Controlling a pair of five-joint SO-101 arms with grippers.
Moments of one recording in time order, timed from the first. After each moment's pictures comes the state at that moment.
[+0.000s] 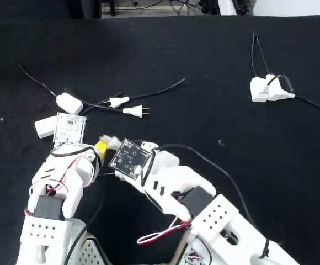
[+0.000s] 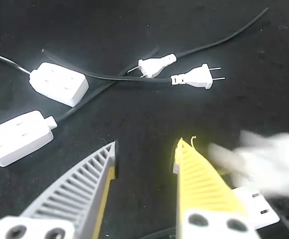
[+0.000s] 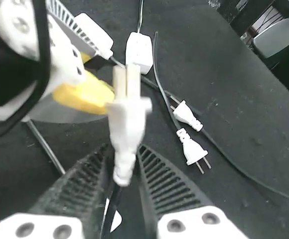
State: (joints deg) left arm 2.2 -85.8 82.8 43.1 -5.2; right arm -41.9 -60.9 77.8 22.2 25.5
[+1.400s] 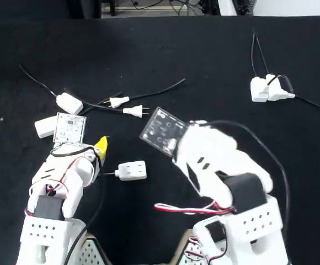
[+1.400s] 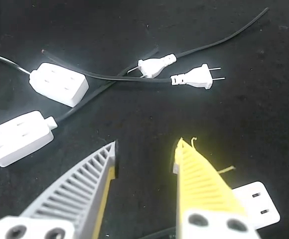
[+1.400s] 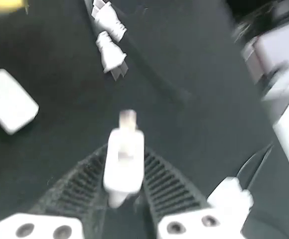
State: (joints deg) left arm 2.2 -85.8 82.8 43.1 -5.3; right arm -18.9 -61.6 41.2 70.9 44.7
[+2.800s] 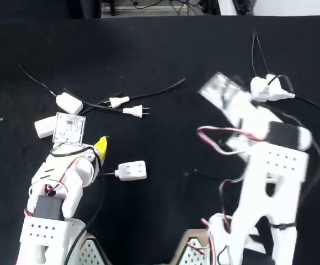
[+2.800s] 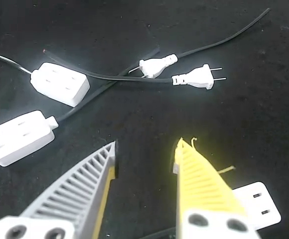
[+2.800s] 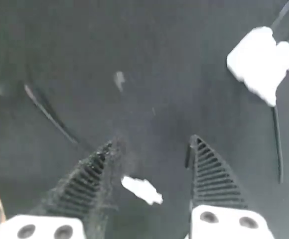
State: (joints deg) left arm 2.0 -85.8 82.8 43.1 -5.3; right arm 18.5 -34.9 31.8 80.1 65.4
